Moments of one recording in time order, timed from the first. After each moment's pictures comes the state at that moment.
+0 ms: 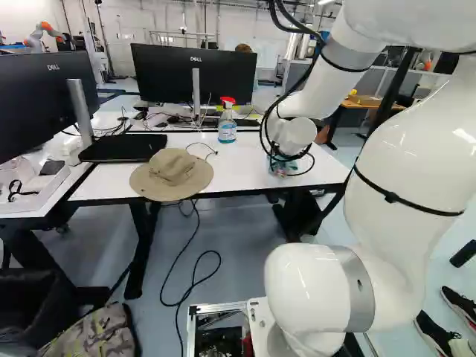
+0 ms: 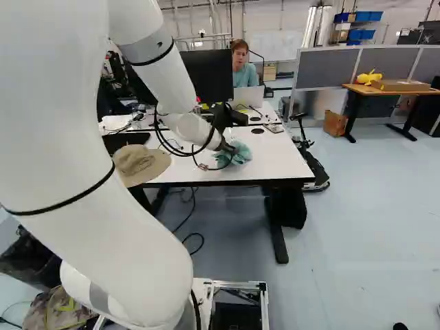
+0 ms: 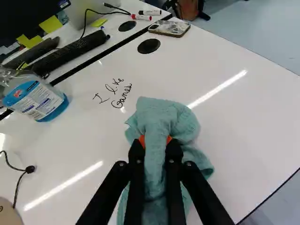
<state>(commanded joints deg) -8.2 -1.7 -32.9 22.8 20.1 0.0</state>
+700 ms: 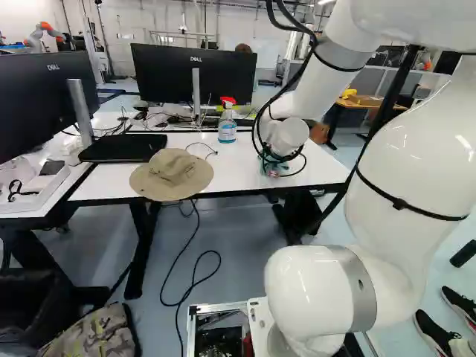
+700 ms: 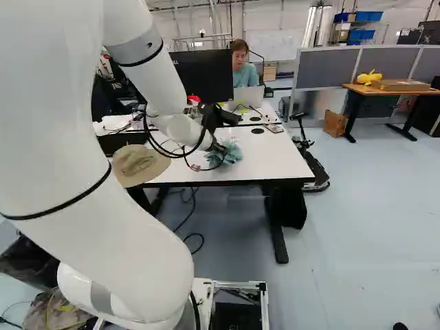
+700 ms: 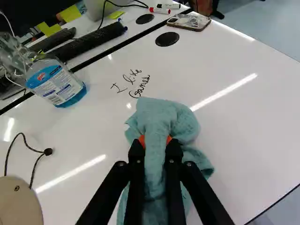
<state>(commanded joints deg) -4.7 -0.8 -31.9 22.8 20.1 0.0</state>
